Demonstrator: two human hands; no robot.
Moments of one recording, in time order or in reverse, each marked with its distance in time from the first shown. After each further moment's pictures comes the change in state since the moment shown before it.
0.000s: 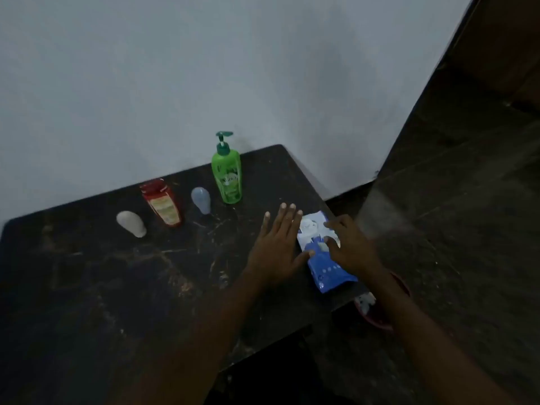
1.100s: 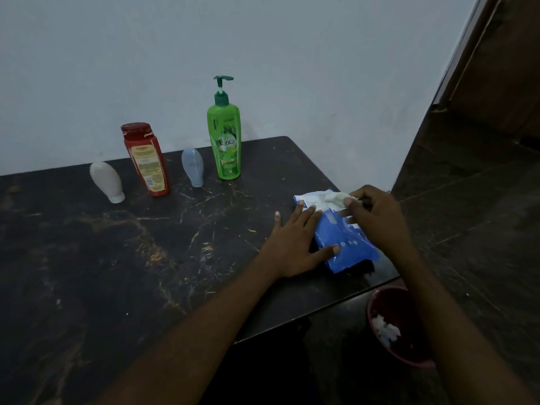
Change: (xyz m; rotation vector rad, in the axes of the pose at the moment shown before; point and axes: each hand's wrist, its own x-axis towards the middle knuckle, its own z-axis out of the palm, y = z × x) left_hand -0.008 0.010 0.114 -0.164 0.013 0.008; right_hand -0.008 0.043 0.045 0.438 0.325 -0.050
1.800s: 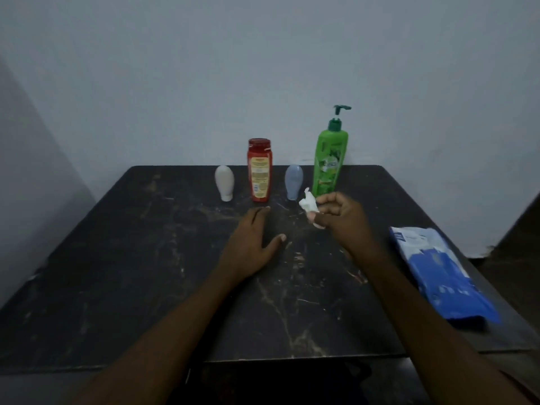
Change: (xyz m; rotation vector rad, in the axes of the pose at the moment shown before) left_hand -0.157 -0.153 -0.114 0.005 0.426 -0.466; right_hand 0.011 -0.121 0.193 0.530 -0.370 0.038
